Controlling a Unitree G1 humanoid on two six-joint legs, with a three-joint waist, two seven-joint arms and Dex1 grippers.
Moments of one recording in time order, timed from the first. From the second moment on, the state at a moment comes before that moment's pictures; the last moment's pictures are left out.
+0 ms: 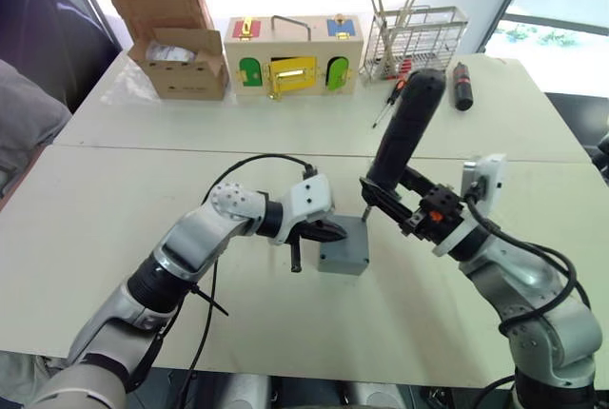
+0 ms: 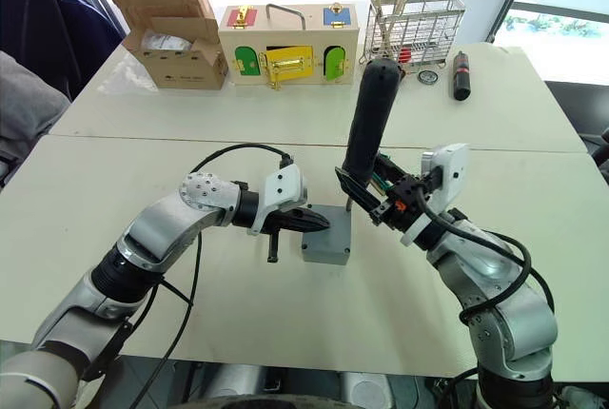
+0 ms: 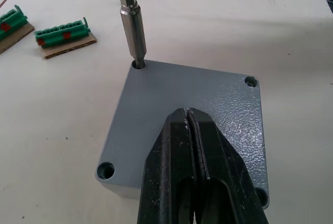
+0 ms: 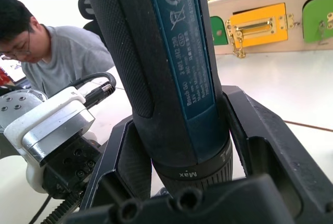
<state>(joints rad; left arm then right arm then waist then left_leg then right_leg) -0.63 0.48 -0.45 -0.24 -0.28 0.69 -0.98 -0.07 -0.40 -0.12 -0.72 0.52 0.62 0.45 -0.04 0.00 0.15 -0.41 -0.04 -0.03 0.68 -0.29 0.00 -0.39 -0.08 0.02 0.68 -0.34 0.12</state>
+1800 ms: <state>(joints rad) -0.58 0.45 -0.50 -0.21 -0.23 0.67 -0.97 -0.07 -0.50 -0.08 -0.64 0.50 0.57 0.41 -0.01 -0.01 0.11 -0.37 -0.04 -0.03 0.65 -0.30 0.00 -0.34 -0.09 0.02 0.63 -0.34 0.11</state>
